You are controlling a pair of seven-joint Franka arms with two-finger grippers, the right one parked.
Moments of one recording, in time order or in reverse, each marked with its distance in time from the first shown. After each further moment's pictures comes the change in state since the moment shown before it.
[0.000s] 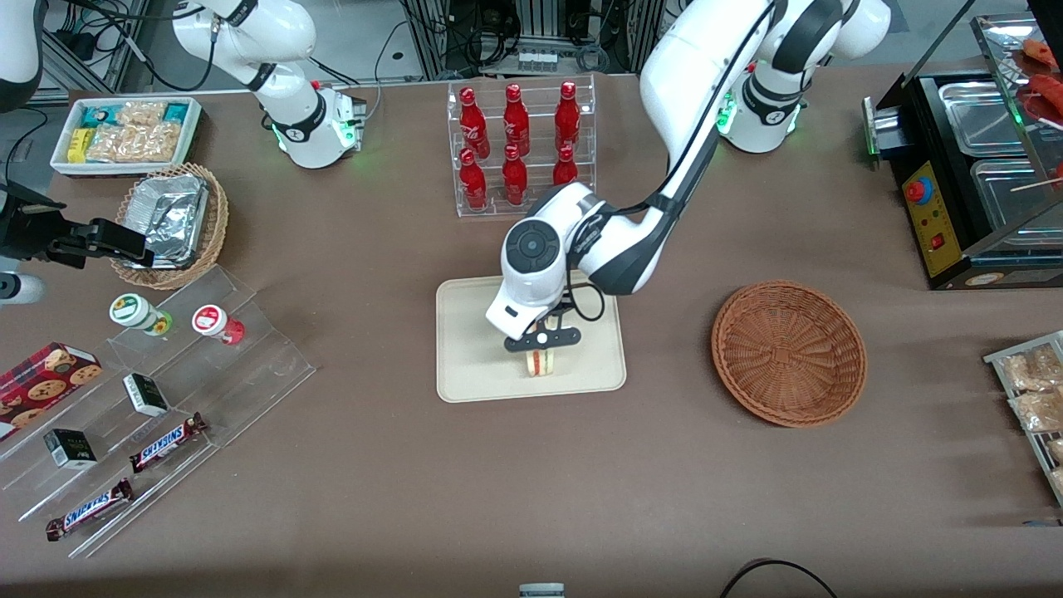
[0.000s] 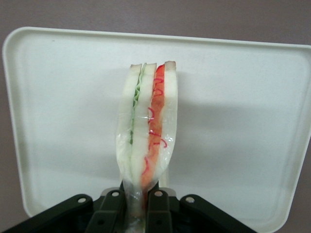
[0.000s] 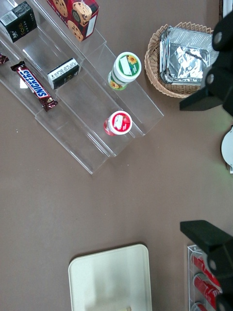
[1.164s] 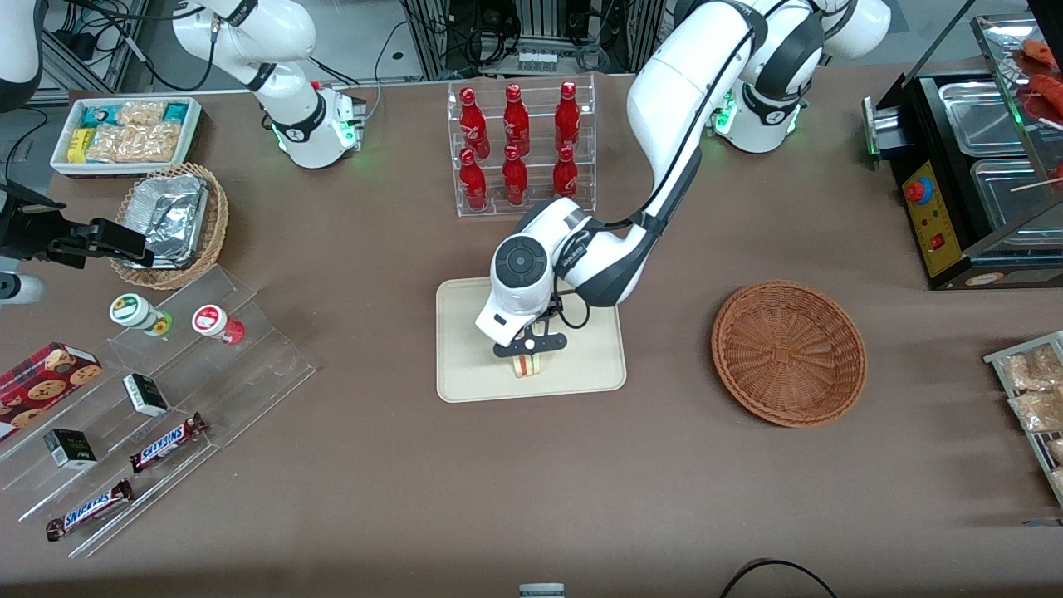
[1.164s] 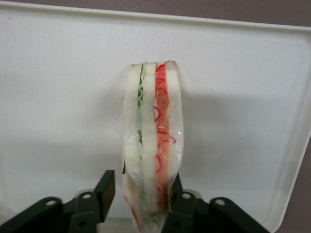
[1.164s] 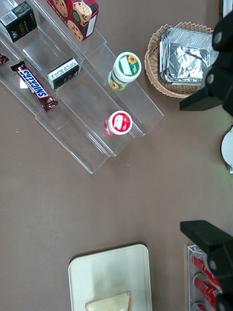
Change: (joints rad) arm 0.000 0.064 -0.021 0.056 -0.025 -0.001 -0.009
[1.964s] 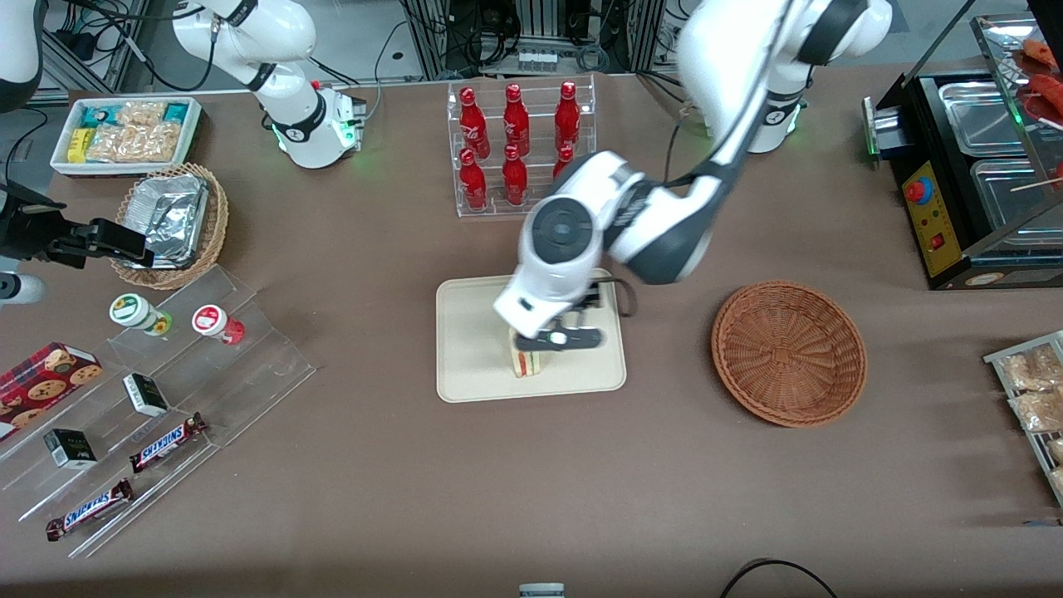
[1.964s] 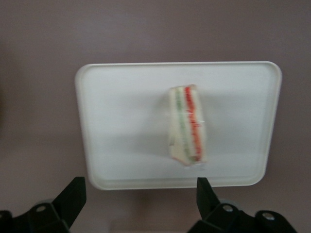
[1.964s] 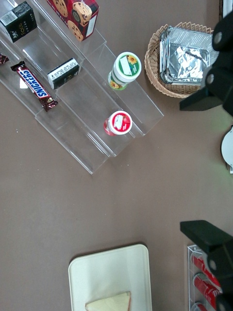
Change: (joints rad) arm 0.125 -0.206 0.021 0.097 0.001 -0.351 0.184
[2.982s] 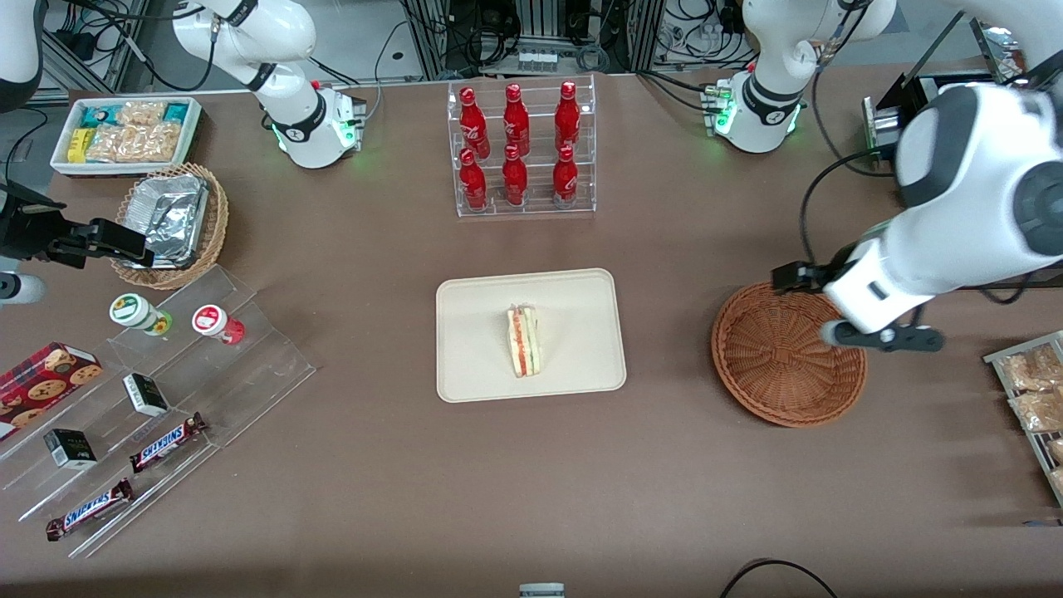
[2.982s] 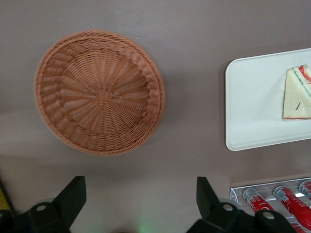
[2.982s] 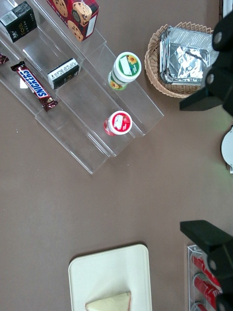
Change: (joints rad) arm 0.489 -0.443 0.005 -0.364 0.007 -0.158 0.605
